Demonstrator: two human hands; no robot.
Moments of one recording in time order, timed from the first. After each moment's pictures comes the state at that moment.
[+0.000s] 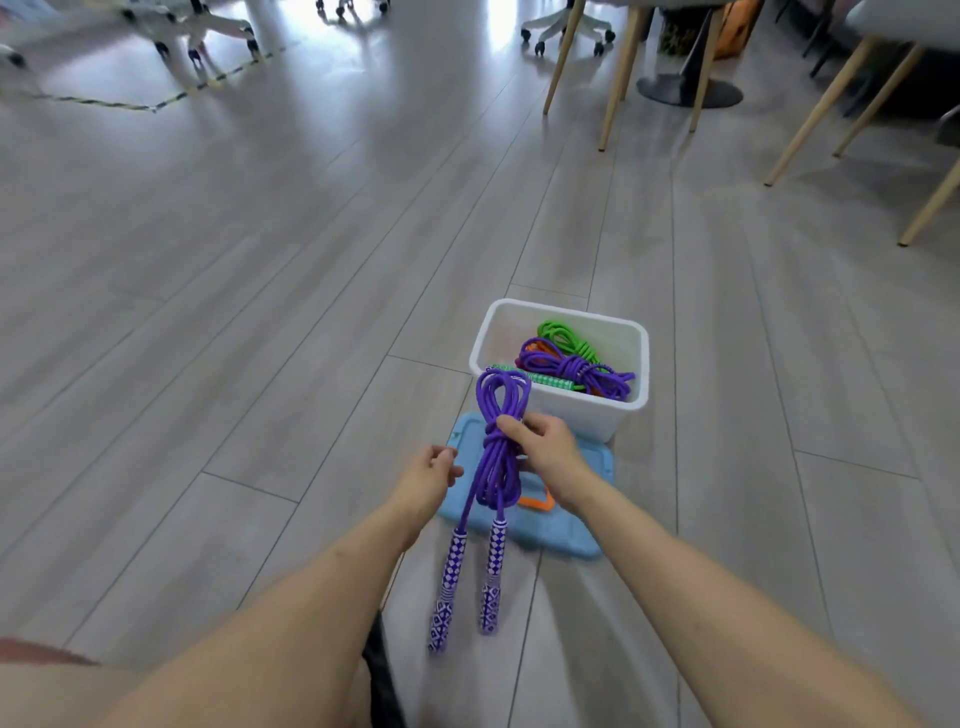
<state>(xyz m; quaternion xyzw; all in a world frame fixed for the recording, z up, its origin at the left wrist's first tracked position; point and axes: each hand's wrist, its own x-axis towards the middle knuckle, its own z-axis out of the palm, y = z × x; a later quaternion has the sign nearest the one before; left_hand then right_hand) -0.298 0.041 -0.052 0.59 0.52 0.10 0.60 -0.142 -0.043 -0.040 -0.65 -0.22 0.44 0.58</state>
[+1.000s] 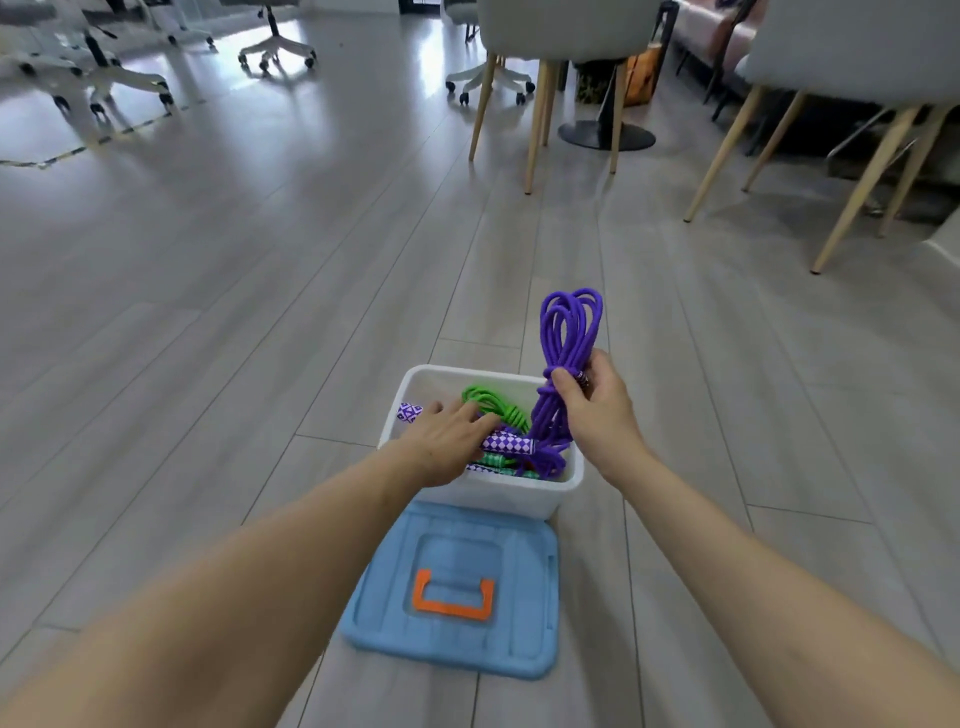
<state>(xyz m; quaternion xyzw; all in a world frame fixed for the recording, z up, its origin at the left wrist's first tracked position) -0.086 0.130 -0.031 0.99 0.09 -0.08 -0.06 0.039 -0.040 0.021 -0.70 -0.26 0.16 0.64</state>
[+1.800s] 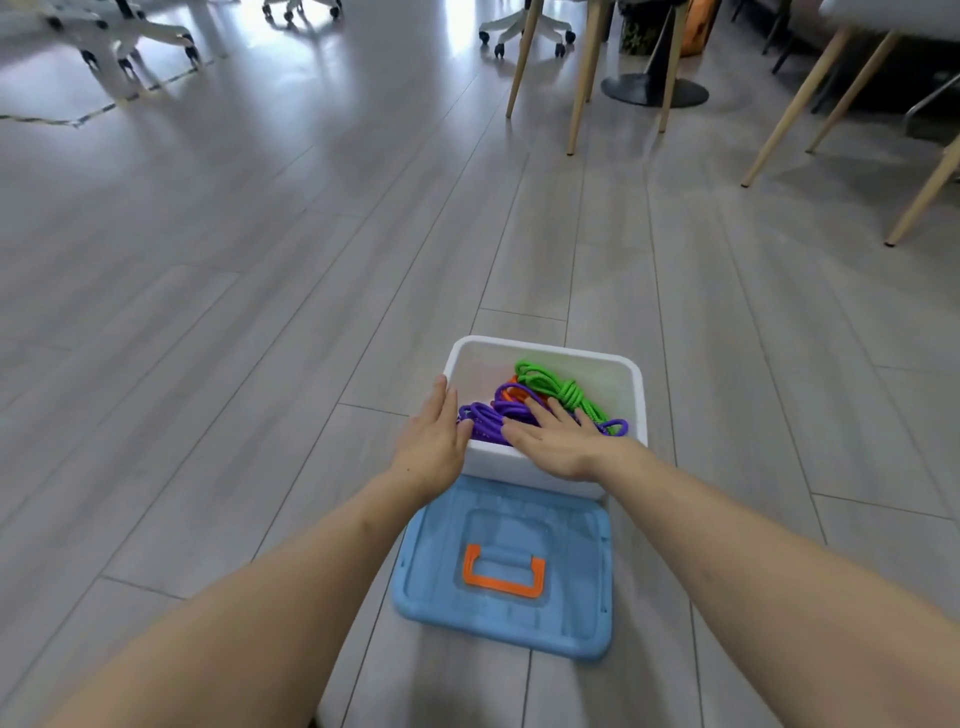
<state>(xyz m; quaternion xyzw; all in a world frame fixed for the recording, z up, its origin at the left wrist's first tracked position) -0.160 0.158 -0.085 0.91 0.33 0.03 0.26 0.006 0.024 -0.055 -0.81 -0.49 0.32 -0.02</state>
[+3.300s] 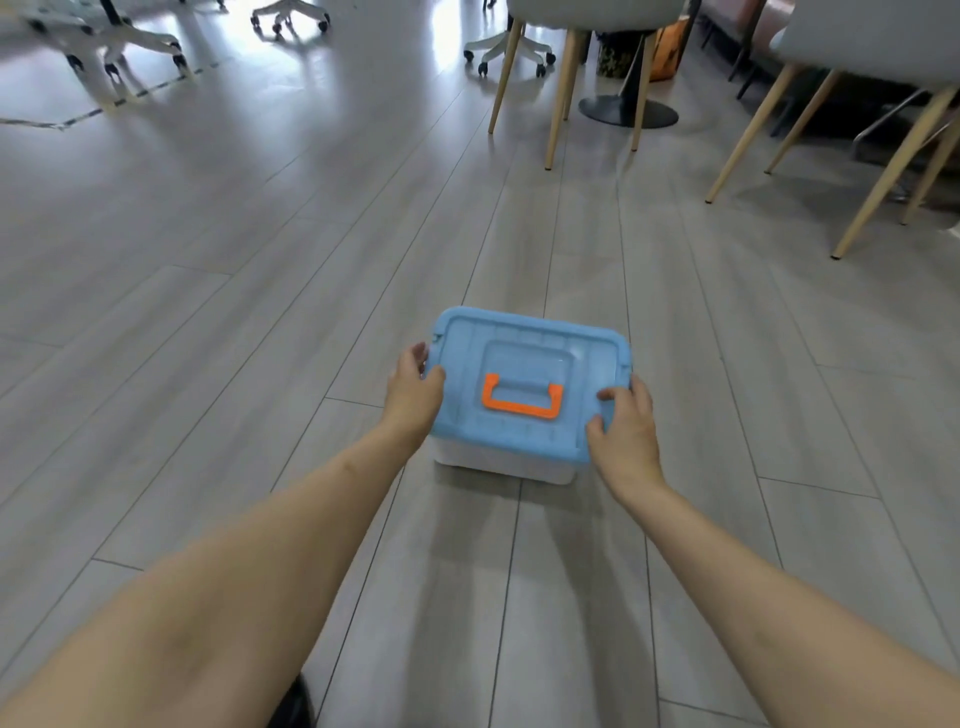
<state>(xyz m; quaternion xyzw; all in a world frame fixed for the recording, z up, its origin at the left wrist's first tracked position) -0.144 0.146 -0.025 0.68 0.43 0.25 0.54 0.013 -0.073 -0.051 -0.87 -0.28 0.03 0.39</state>
